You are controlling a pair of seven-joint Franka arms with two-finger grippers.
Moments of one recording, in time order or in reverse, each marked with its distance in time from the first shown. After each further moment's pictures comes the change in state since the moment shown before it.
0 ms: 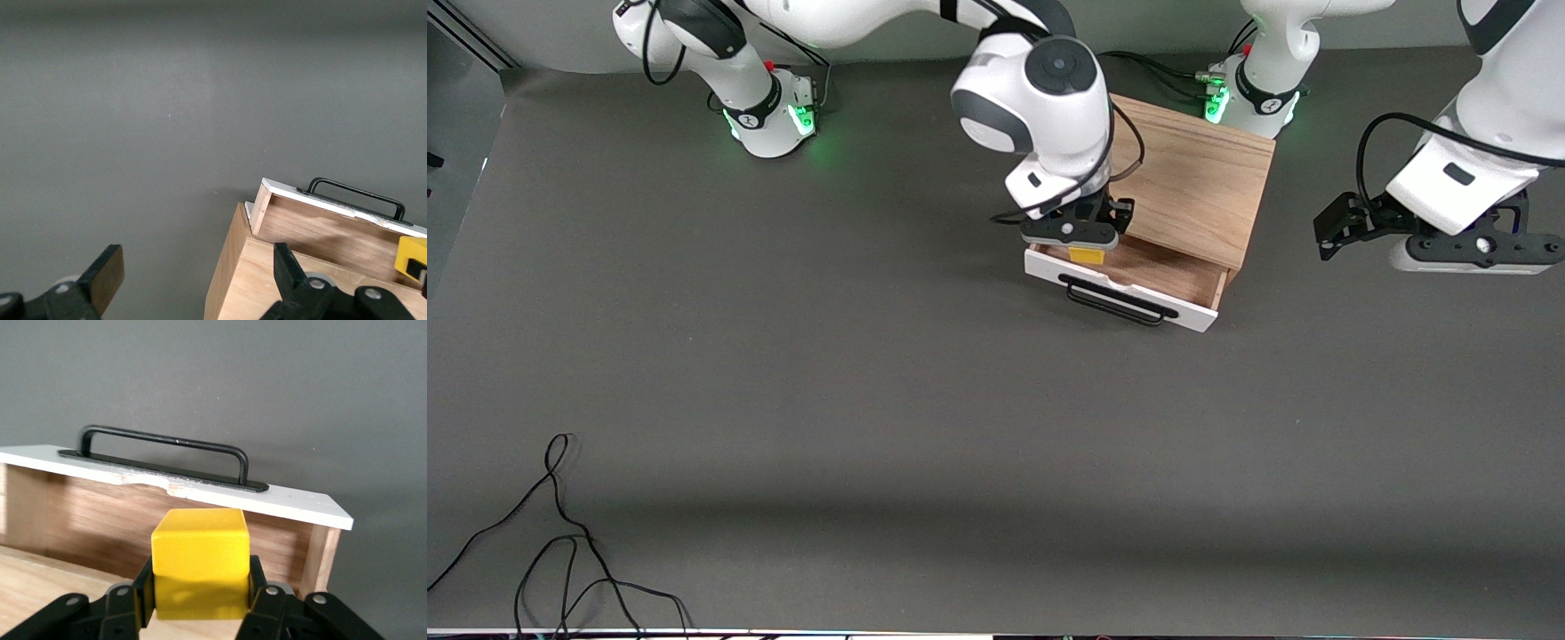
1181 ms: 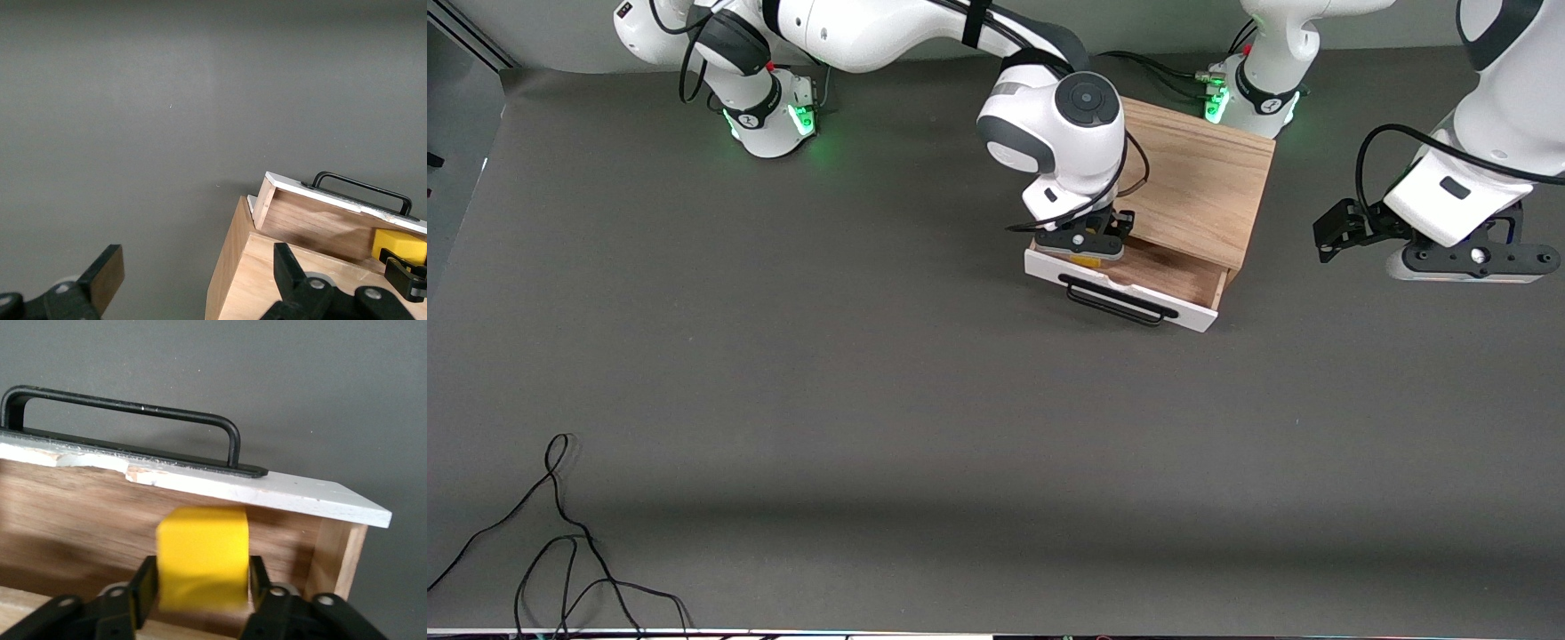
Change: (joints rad) left arm 0.003 0.010 0.003 0.001 0.000 -0.019 0.003; right arm 0.034 0.073 0.000 0.005 -0.049 -0.001 0.037
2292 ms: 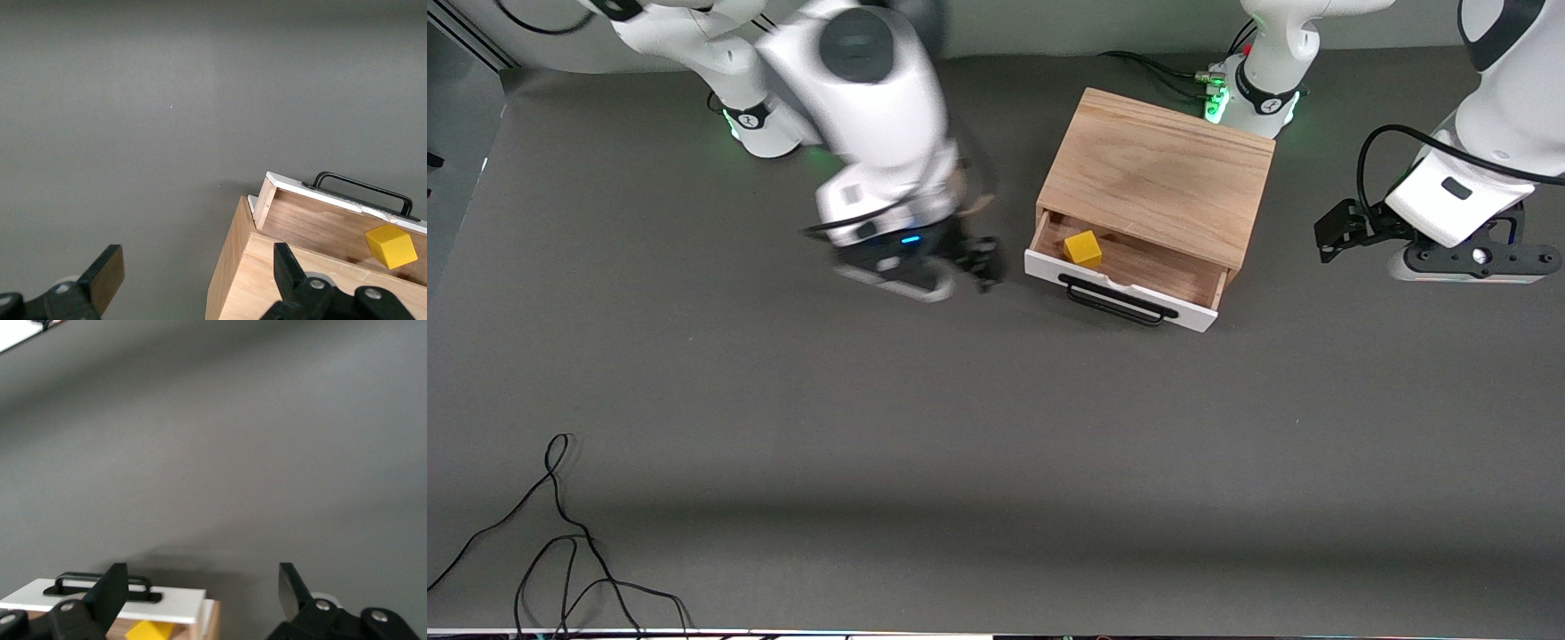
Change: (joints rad) left arm 0.001 0.000 0.001 0.000 0.000 0.000 0.000; right arm -0.406 -0.376 -0.008 -0.061 0.102 -0.248 -0.252
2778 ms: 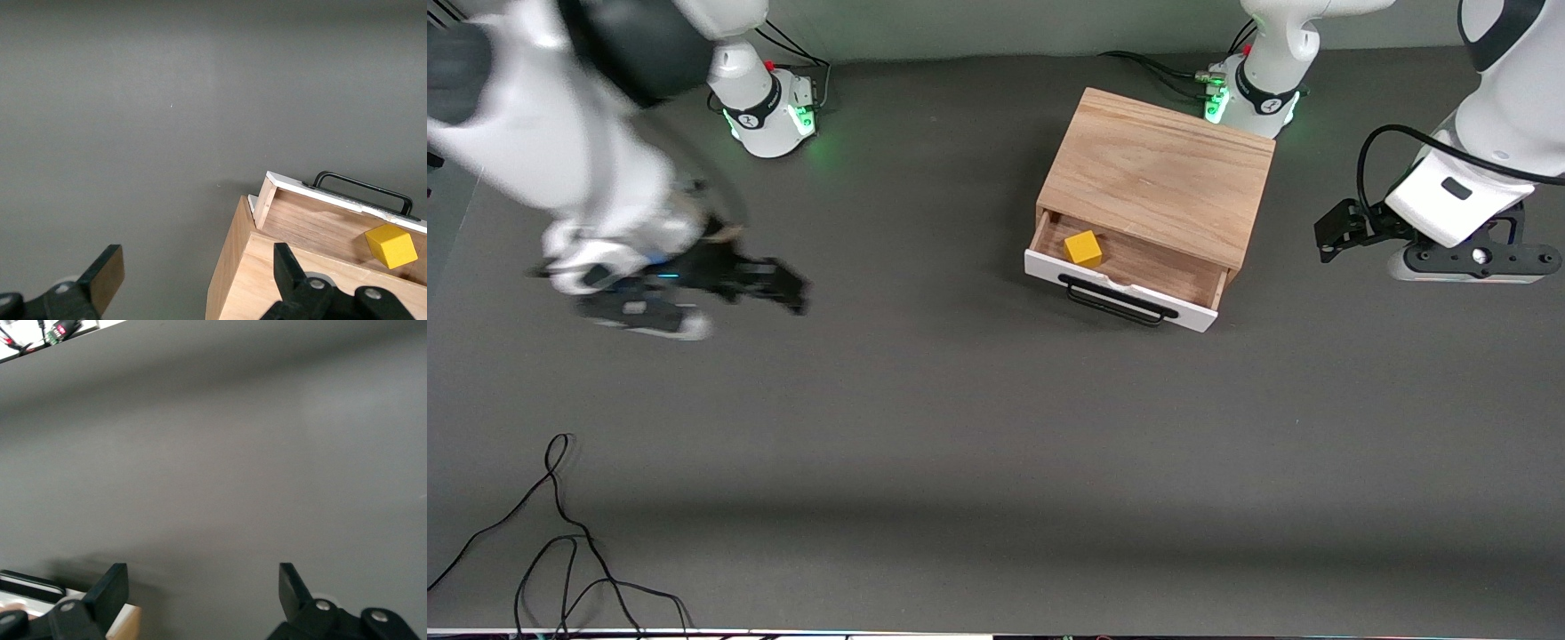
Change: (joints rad) left arm 0.000 0.000 0.000 0.000 0.000 -0.001 0.000; right arm -0.221 -0.273 -0.218 -0.251 0.226 -0.016 -0.574
